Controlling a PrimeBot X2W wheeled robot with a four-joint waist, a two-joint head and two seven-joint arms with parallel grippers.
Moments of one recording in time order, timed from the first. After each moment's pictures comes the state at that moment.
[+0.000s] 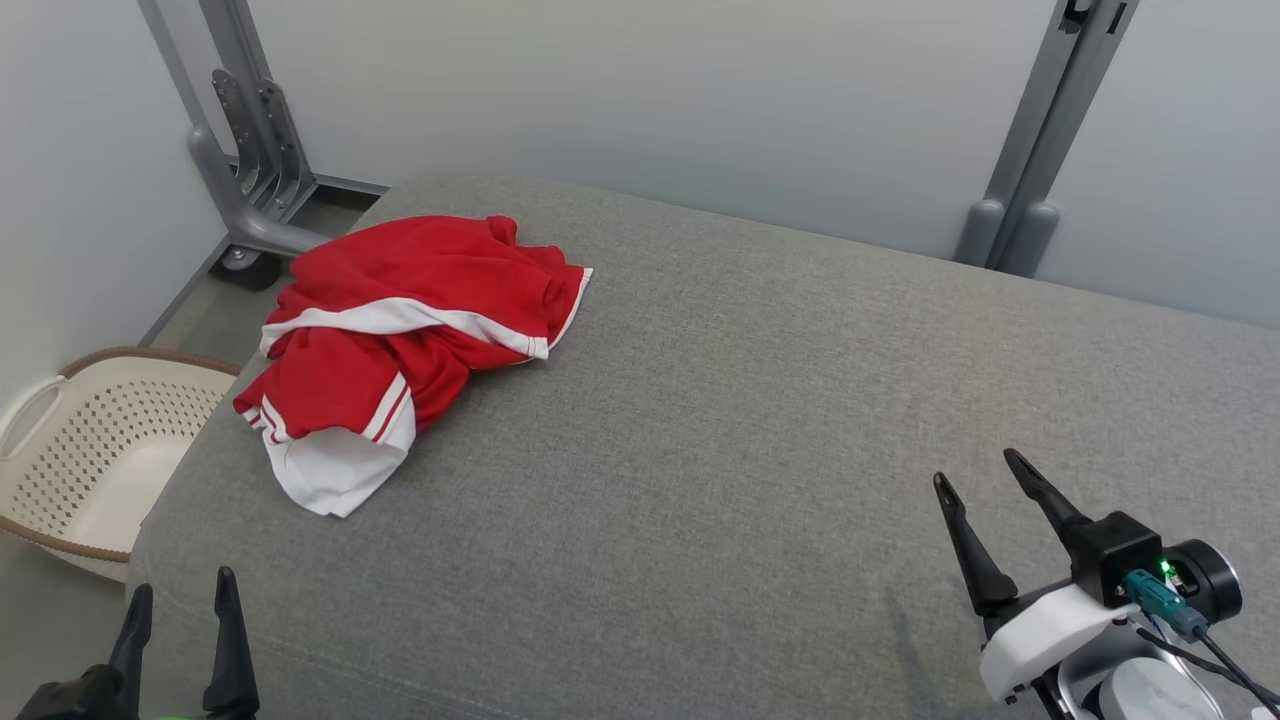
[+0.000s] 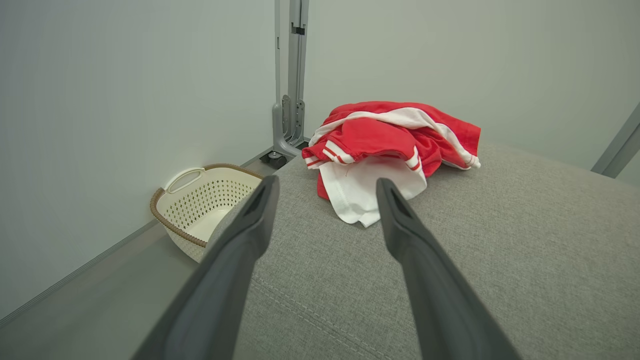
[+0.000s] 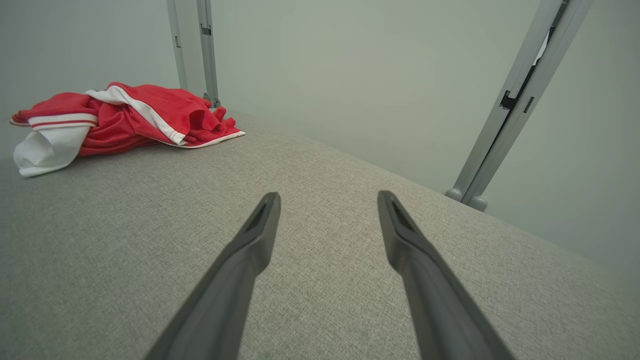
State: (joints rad) left arm 0.16 0.05 0.14 0.15 -0.25 -0.07 -0.25; right arm 0.05 -0.18 0.22 0.21 0.07 0.07 -0.25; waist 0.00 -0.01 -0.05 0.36
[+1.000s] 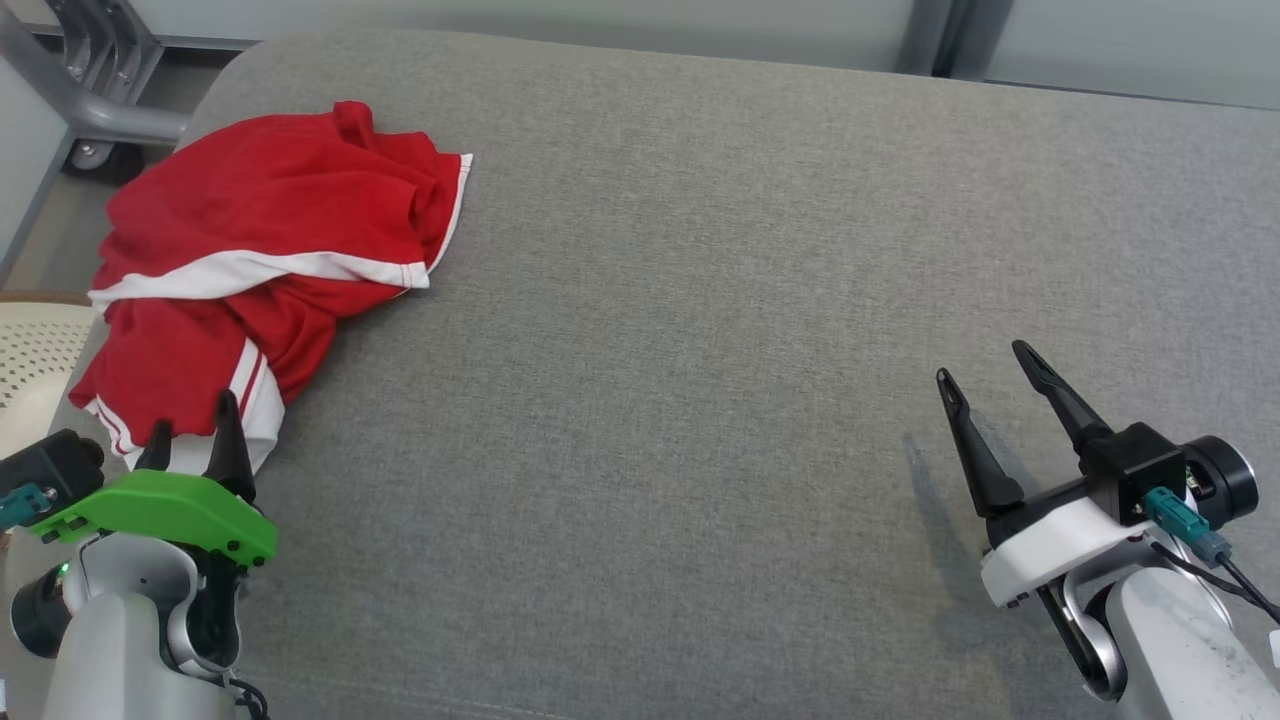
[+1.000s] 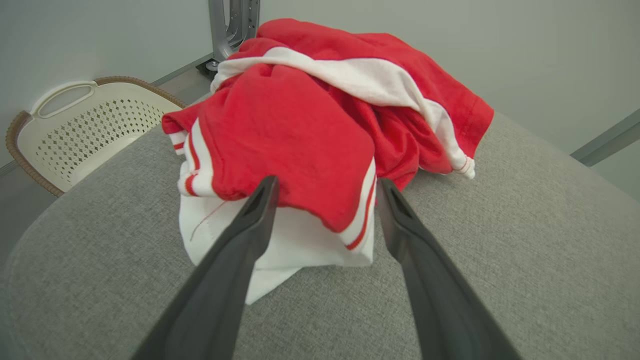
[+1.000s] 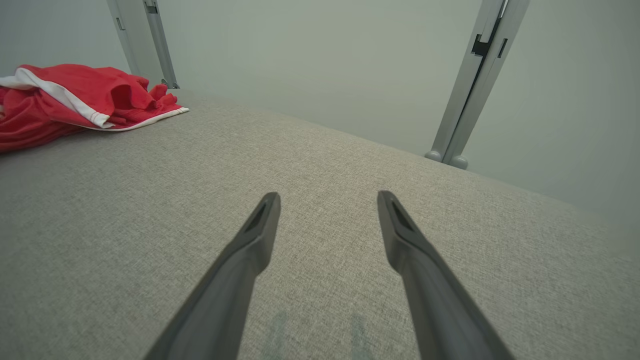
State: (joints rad) left arm -0.28 0.05 0.14 0.43 -0.48 -0.02 0.03; right arm -0.07 -0.20 0.21 0.15 0.05 0.08 -0.25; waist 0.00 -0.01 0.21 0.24
